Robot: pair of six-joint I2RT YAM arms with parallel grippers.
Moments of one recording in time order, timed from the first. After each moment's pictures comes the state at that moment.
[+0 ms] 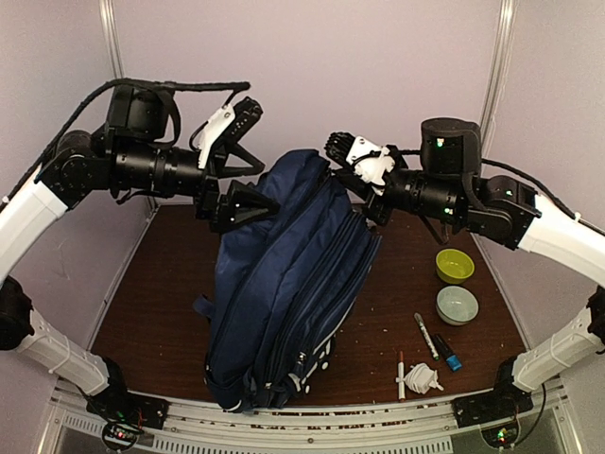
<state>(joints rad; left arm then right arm) -0.95 1.36 1.76 -0.80 0.25 0.21 1.00 1.33 1.44 -0.28 0.14 -0.61</state>
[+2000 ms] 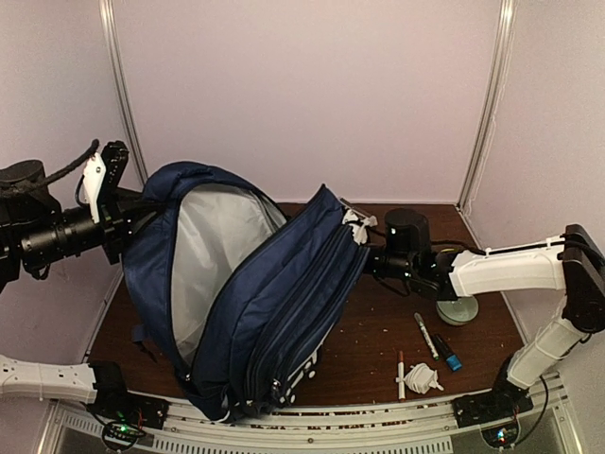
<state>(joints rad) -0.96 0.73 1.23 -0.67 -0.17 0.22 0.83 1.54 0.88 0.47 -0.24 -0.07</state>
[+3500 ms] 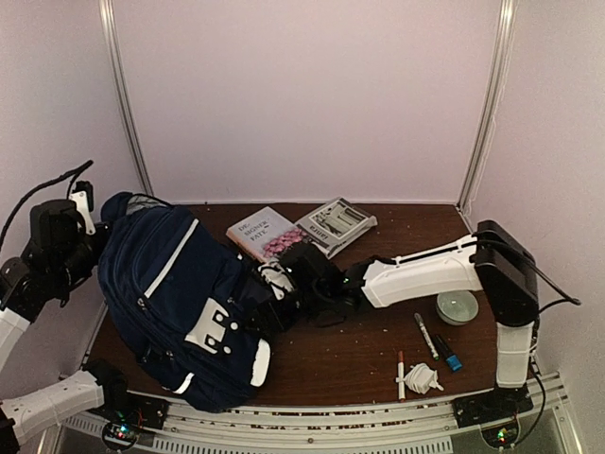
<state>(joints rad) -0.41 0.64 0.91 -0.68 -0.47 -0.32 1.09 1.99 1.33 0.00 -0.24 0.38</state>
